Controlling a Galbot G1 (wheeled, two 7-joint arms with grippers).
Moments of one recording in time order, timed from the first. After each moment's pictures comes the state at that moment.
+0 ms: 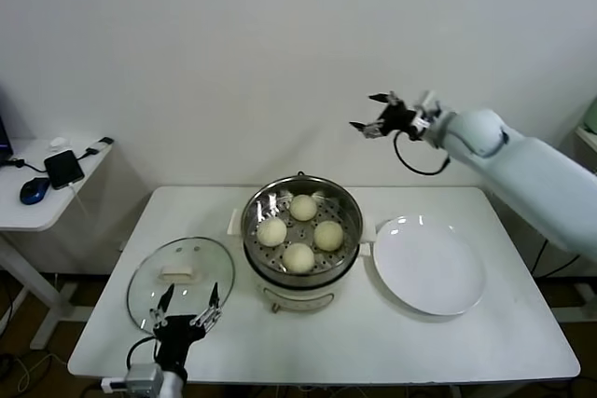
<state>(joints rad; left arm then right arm) 1.72 -1.47 -0.52 -2.14 -0.10 0.14 -0.10 0.01 0.74 -0.52 1.31 0.71 -0.17 -0.27</state>
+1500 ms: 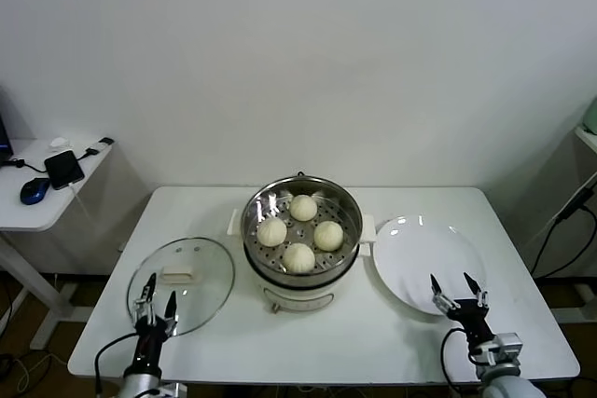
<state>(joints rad) 1.55 -1.31 -0.56 -1.65 1.12 0.01 -0.44 -1.42 1.12 0.55 1.56 0.45 0.15 -0.05</state>
